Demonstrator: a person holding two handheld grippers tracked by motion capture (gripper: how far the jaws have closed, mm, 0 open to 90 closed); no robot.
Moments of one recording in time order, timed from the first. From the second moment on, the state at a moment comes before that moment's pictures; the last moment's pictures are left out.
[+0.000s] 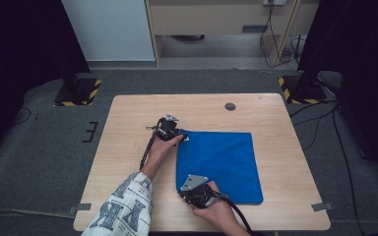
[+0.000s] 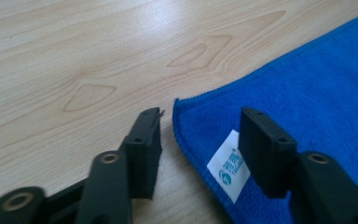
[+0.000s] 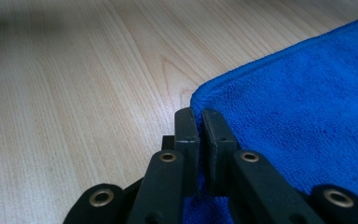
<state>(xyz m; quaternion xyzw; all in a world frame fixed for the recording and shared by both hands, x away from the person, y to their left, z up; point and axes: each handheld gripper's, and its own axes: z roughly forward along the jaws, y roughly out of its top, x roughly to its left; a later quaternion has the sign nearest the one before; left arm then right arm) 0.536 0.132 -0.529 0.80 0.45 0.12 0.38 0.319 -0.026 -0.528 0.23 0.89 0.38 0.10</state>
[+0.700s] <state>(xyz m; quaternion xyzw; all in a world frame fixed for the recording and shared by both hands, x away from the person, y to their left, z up) 0.531 0.140 -0.504 0.78 0.44 0.14 0.41 0.307 -0.025 -0.512 0.24 0.88 0.38 0.13</state>
